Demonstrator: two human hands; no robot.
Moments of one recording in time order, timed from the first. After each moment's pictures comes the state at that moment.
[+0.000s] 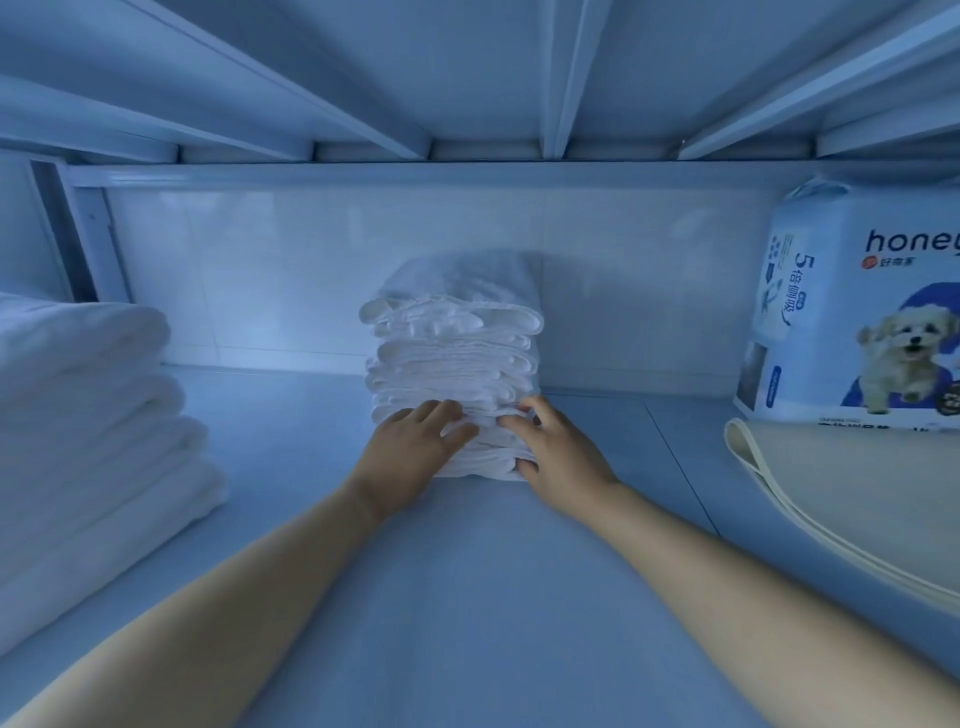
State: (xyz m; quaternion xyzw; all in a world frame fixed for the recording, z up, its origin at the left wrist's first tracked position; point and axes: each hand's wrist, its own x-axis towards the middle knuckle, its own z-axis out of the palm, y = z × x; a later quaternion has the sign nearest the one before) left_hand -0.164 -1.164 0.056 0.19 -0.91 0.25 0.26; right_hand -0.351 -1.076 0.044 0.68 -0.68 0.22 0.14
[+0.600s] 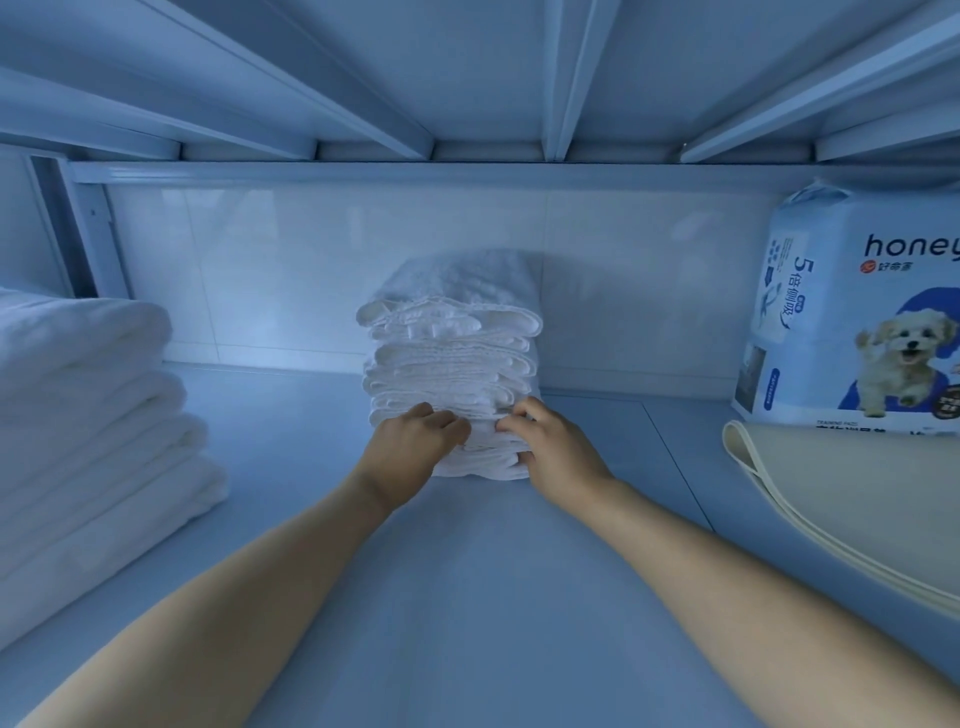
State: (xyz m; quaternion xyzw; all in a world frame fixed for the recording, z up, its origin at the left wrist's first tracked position) left_hand -0.166 -1.159 0.063 0.21 -0.90 0.26 0.28; right_hand -0.346 -1.074 0.052 0.69 -0.67 0.24 0.11
